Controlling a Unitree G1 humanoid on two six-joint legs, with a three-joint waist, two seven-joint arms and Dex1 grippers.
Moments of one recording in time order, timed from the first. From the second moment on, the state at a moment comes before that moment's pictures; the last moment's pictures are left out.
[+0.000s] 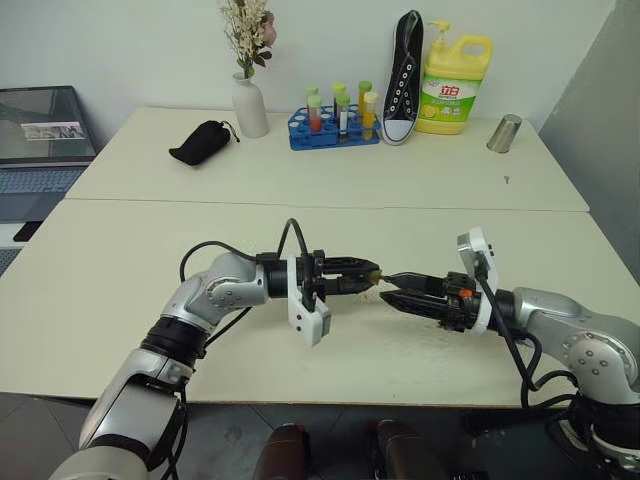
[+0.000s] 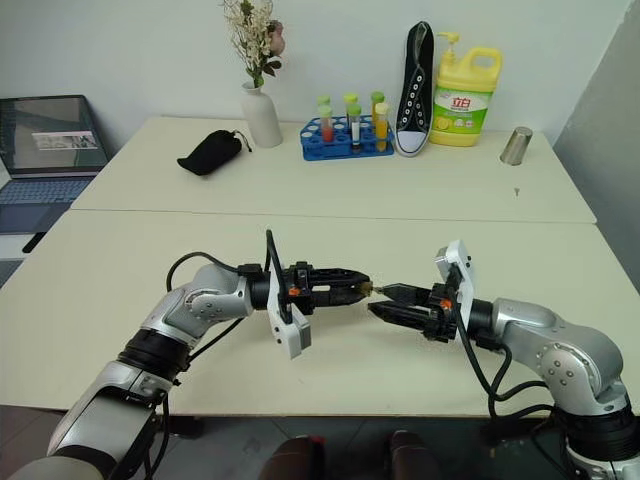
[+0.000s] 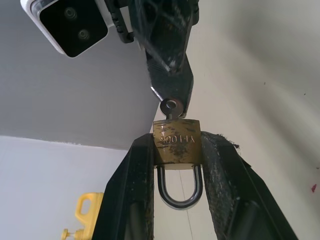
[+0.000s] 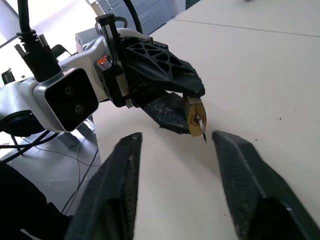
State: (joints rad) left arm -0.65 0.55 -0.34 0.35 0.37 -1.09 -0.62; right arm -0.28 -0.62 -0.06 -0.46 0.97 0.93 0.69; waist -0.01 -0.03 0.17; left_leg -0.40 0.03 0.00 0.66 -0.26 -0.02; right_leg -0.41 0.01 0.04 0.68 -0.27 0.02
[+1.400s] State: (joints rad) left arm -0.63 0.56 -0.35 0.32 0.37 -1.06 -0.60; right arm -0.31 -0.62 -0.06 -0.42 1.00 0.99 0.68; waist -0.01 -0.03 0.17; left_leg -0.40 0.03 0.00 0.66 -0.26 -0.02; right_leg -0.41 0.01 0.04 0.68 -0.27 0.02
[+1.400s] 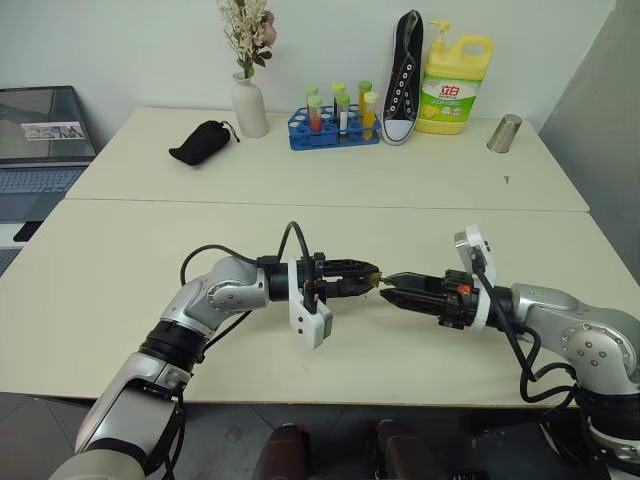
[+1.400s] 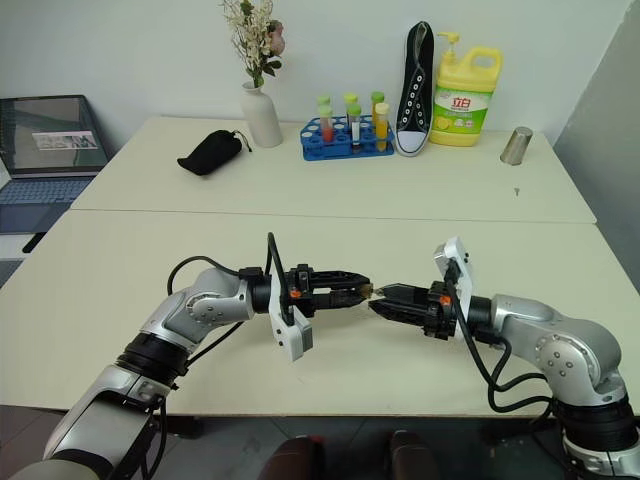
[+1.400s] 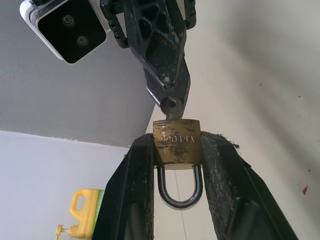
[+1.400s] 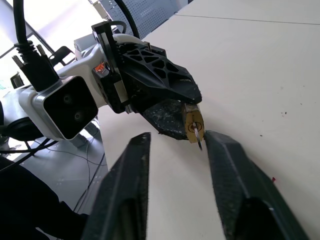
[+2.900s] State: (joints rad) left arm -0.61 0.59 -0.34 0.29 0.42 -1.05 -0.51; right arm -0.49 -0.71 -0.03 -0.24 1.64 1.20 0.12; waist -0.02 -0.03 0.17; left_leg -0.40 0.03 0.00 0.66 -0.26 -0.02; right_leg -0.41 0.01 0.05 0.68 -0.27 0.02
